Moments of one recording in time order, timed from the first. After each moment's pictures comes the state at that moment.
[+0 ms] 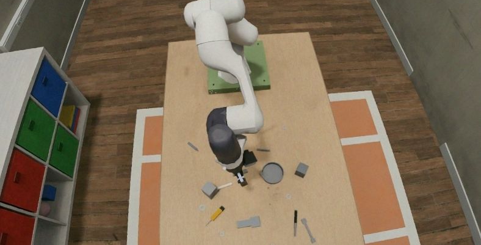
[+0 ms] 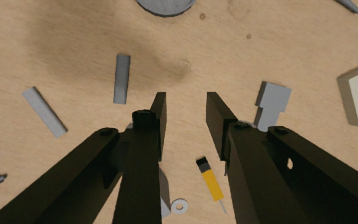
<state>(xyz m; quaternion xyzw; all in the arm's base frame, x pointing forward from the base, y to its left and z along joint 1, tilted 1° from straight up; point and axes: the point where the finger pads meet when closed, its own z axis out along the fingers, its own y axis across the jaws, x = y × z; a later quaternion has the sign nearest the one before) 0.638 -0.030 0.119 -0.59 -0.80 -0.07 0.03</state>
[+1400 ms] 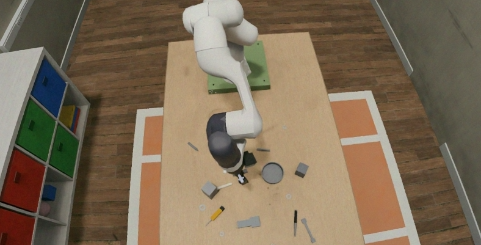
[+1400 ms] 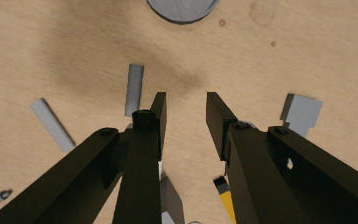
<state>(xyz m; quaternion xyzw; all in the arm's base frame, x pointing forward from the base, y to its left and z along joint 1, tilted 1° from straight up) 0.623 -0.025 0.089 -0.59 -0.80 -0.06 0.06</state>
